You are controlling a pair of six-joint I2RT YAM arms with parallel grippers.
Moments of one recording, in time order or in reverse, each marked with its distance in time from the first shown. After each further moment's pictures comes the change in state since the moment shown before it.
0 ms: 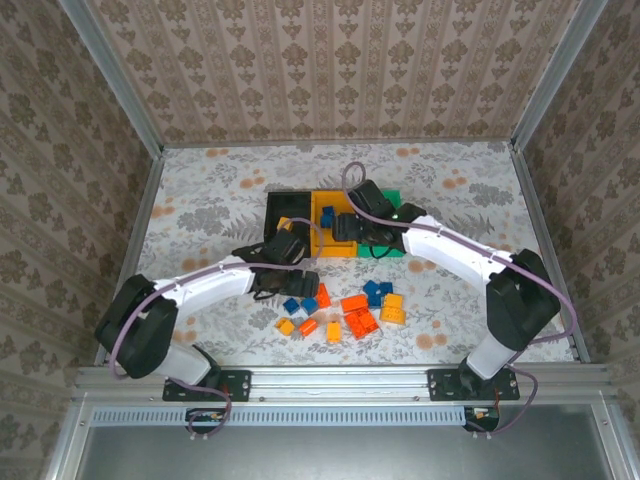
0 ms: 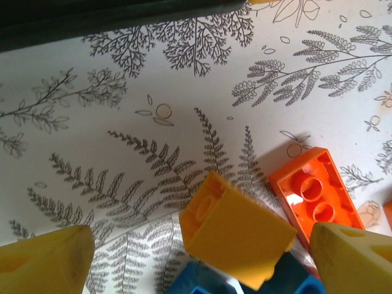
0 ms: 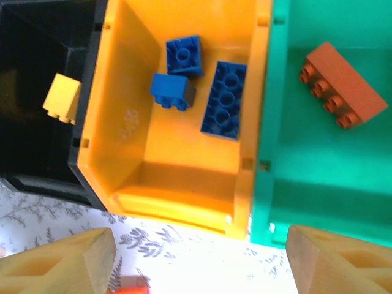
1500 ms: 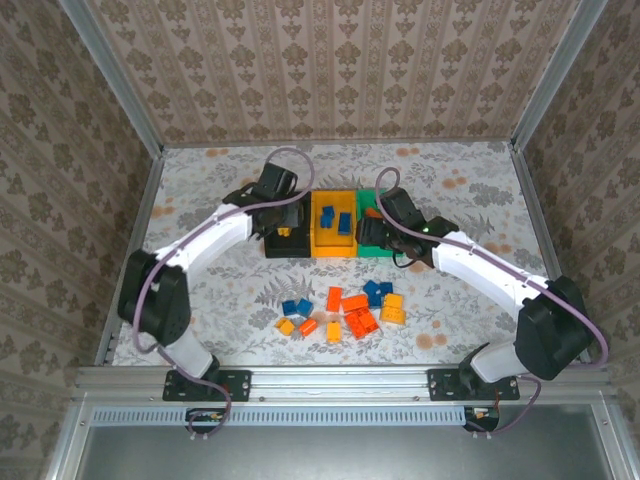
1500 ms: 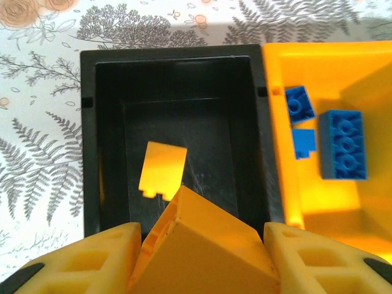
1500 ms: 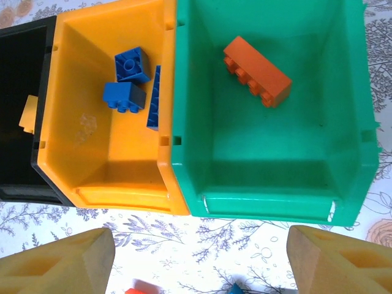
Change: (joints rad) left arm 0.218 0.213 0.478 -0.048 -0.130 0.110; right arm -0.077 -0.204 -0.190 0.037 0.008 0.050
